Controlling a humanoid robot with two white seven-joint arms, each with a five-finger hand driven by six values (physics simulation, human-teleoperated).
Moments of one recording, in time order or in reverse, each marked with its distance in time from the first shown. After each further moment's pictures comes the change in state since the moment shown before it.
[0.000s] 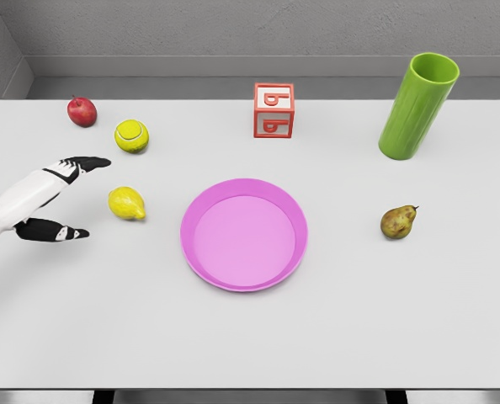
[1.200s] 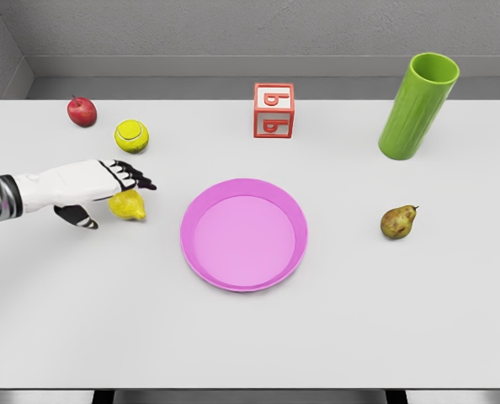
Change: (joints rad) left arm -0.402 0.229 -0.562 0.110 -0.263 0.000 0.000; right arm 0.000 0.000 0.003 0.000 0.000 0.000 0.000
